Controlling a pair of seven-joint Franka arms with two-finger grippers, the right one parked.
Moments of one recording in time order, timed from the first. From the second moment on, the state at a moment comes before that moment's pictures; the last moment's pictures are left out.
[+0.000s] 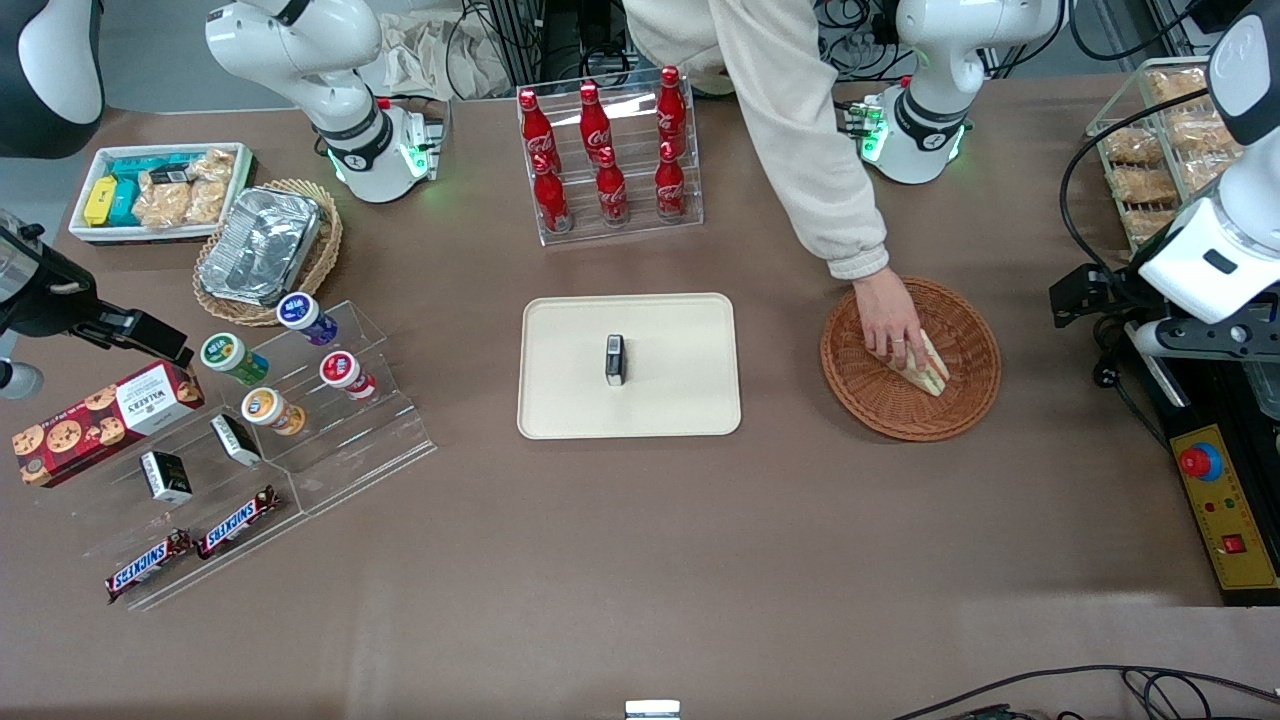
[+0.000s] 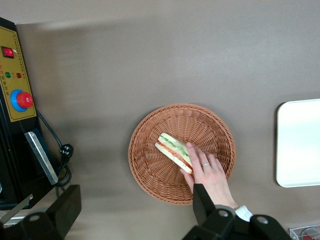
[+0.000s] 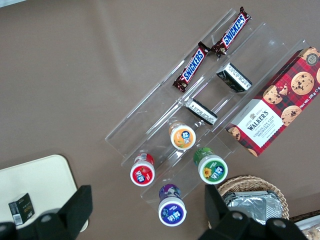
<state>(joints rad) 0.06 0.04 -0.14 -1.60 0.03 1.61 0.00</state>
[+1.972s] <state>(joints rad) 0.00 0.02 -0.24 -2.29 0.02 2.28 -0.88</state>
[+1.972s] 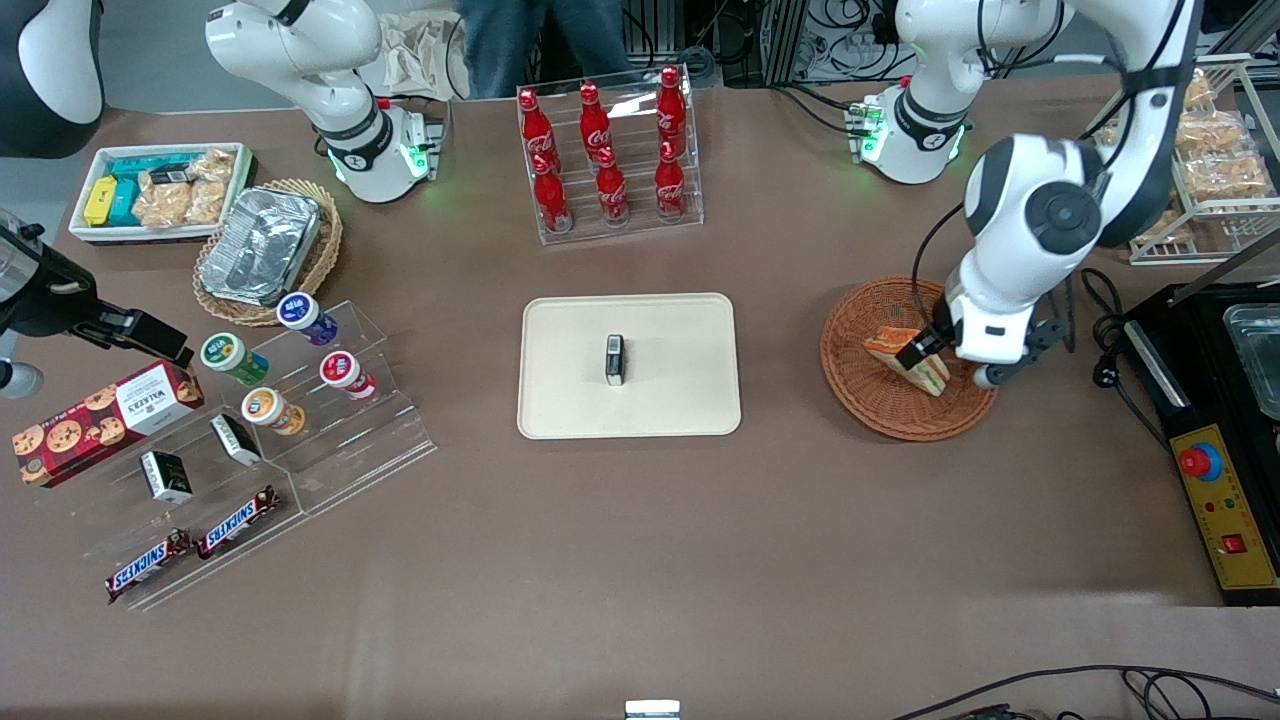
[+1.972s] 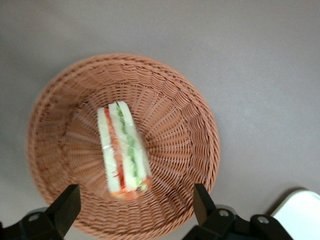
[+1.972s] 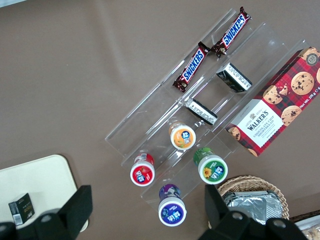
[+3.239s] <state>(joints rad) 0.00 0.08 -0.23 -2.48 0.08 2.56 -0.96</state>
